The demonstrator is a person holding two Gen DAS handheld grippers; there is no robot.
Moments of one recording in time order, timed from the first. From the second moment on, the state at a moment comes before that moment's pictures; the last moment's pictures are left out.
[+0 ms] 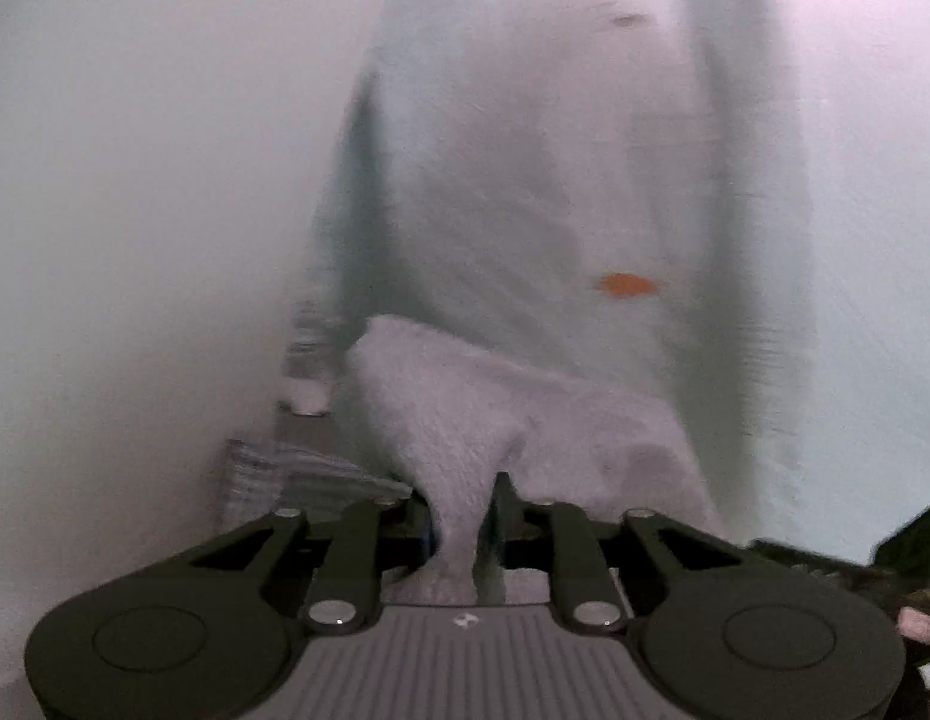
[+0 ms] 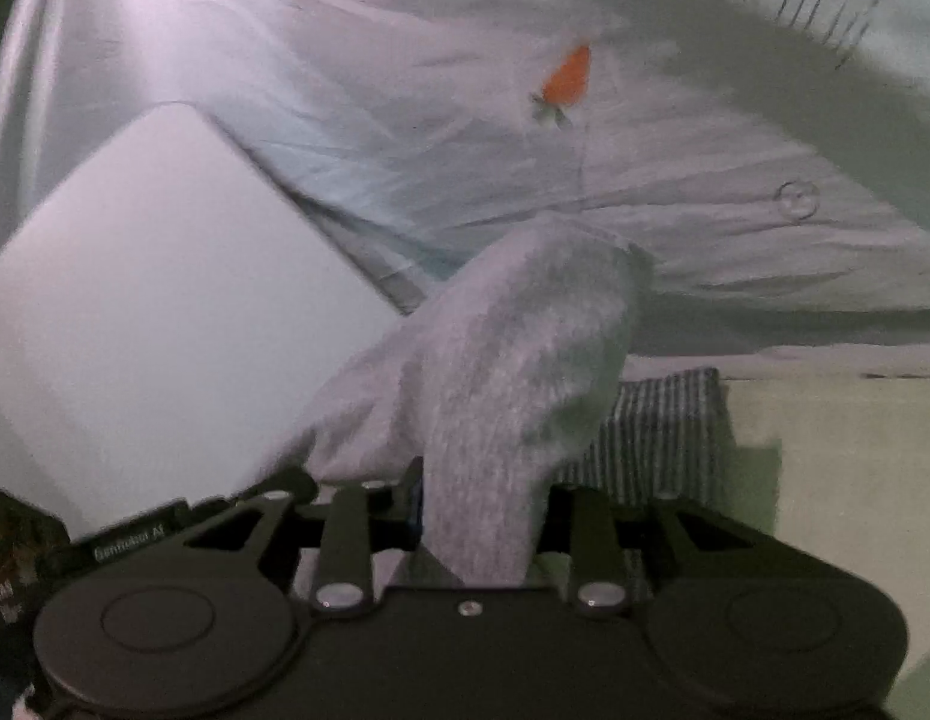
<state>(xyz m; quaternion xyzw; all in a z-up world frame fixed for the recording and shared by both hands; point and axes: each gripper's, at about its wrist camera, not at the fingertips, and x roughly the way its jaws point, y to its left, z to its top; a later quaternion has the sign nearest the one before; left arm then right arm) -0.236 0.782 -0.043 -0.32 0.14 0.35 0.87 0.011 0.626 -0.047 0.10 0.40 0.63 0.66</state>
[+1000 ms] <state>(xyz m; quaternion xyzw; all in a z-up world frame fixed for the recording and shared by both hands) -0.289 0.626 -0.082 -0.28 0.25 0.41 0.83 -0.082 0.469 -0.069 -0.11 0.32 0.53 0.78</state>
